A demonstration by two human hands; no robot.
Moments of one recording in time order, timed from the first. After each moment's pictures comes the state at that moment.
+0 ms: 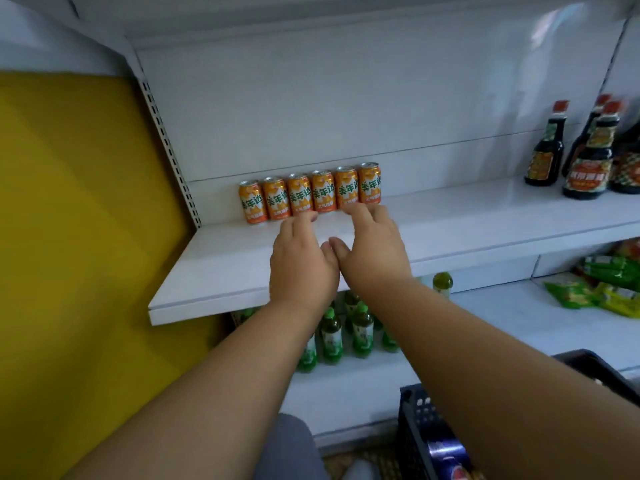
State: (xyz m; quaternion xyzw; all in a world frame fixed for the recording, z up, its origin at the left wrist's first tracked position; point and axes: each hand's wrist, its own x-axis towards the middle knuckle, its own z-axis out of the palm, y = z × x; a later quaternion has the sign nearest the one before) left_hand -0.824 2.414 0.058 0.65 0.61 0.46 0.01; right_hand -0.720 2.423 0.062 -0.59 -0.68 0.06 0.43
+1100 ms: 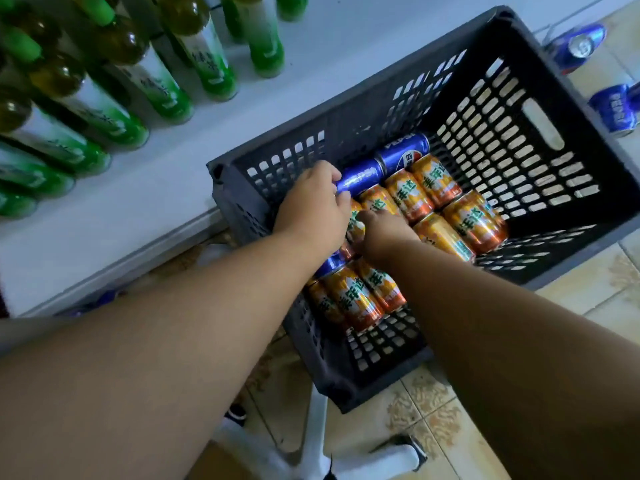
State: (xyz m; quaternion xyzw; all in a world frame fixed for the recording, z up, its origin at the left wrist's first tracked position) left_hand -0.587 2.392 -0.306 0.73 0.57 0.08 0.36; right_hand -0.463 2.340 -0.378 -0.77 -0.51 0.37 -0.09
